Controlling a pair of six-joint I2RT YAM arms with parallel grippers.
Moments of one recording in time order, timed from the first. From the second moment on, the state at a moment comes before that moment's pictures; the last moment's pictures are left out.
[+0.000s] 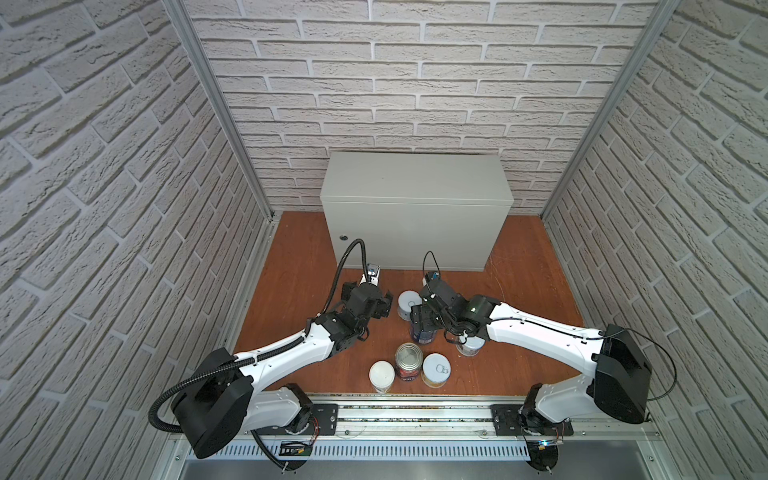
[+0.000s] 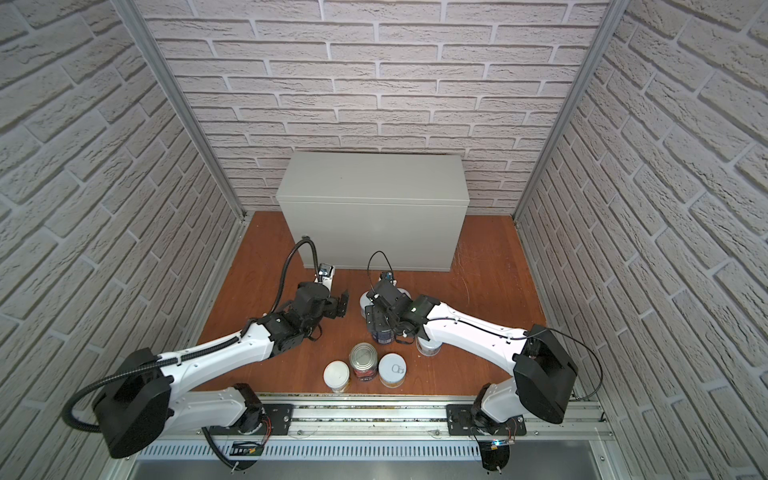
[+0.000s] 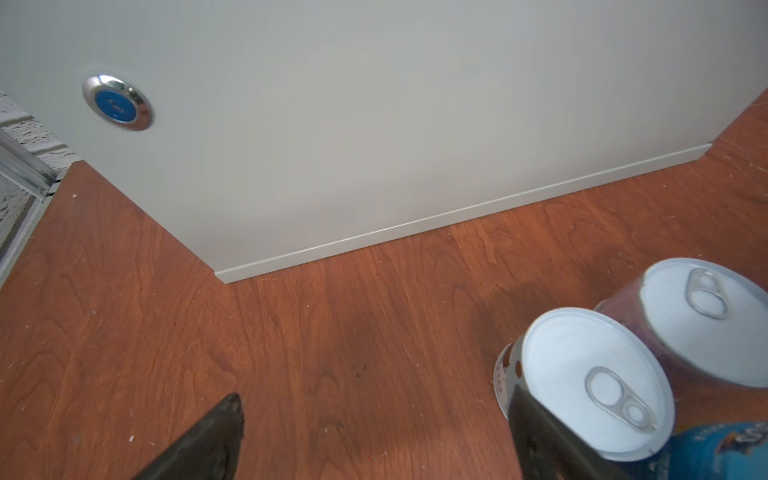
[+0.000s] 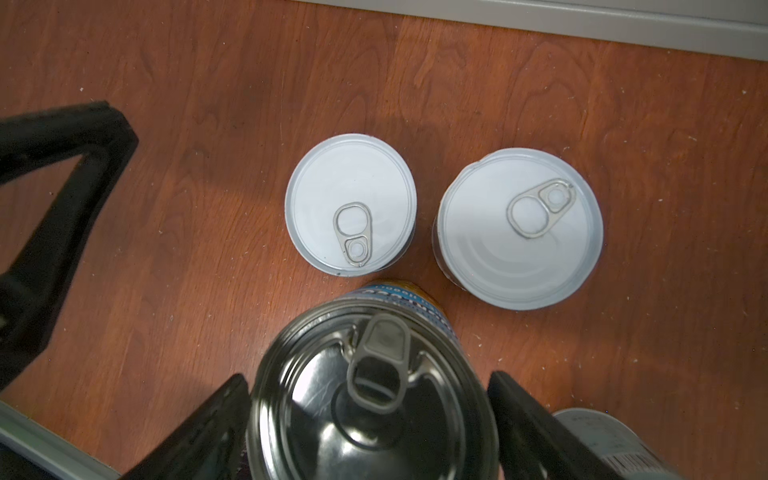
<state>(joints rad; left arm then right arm) -0.77 1.23 0.63 0.02 -0.49 -0.21 0.86 1.45 1.01 -0.59 0.23 0.67</state>
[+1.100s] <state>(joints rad) -0.77 1.22 0.63 0.00 -0.52 -0.22 0.87 1.52 1.02 -0.62 0.30 0.71</state>
